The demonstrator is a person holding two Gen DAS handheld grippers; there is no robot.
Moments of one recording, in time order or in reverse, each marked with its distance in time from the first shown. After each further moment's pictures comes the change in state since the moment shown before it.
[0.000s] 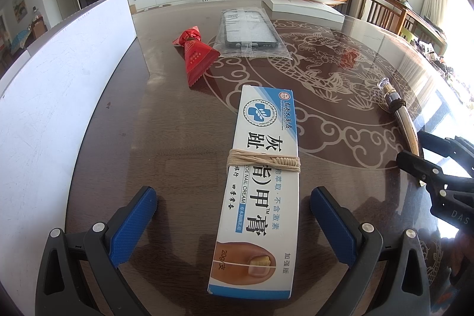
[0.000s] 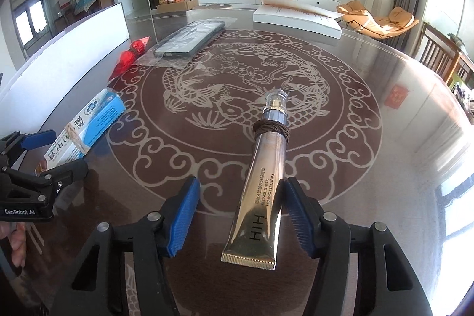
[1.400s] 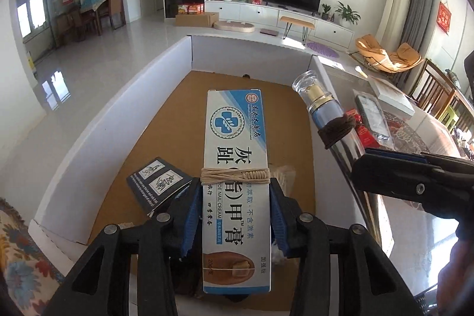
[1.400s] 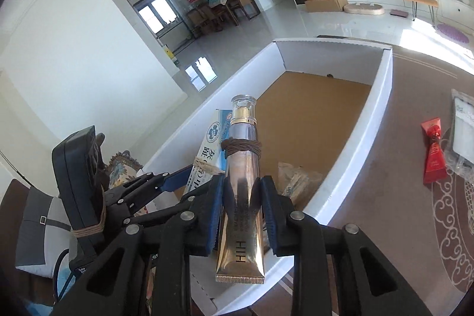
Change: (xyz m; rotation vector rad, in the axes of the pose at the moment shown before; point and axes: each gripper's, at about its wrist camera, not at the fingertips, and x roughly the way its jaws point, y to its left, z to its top) left arm -0.160 0.260 -0.031 -0.324 -0.083 0.189; right arm -0.060 0.317 0.142 -0.147 0.062 0.725
